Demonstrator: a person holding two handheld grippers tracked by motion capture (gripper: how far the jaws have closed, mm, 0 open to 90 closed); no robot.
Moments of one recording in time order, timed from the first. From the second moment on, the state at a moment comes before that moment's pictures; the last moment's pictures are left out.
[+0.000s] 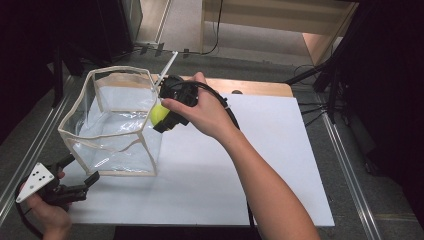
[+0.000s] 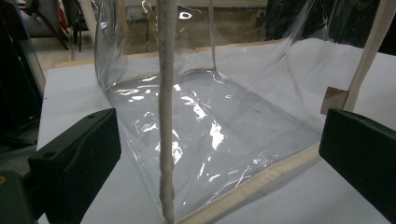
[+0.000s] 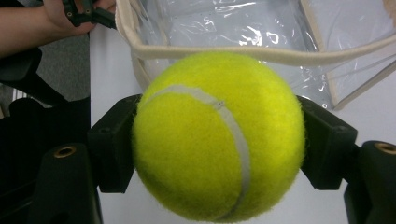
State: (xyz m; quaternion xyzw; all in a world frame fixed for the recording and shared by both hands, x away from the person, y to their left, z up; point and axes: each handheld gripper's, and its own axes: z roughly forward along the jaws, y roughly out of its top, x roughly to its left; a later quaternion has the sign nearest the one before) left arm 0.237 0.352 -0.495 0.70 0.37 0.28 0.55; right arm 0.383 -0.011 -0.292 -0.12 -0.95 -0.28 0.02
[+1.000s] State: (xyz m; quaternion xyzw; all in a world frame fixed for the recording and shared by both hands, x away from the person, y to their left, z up) left arm 0.237 0.353 -0.495 0.69 0.37 0.27 0.55; right arm 0.392 0.009 -0.268 -0.11 -0.95 -0.28 0.01
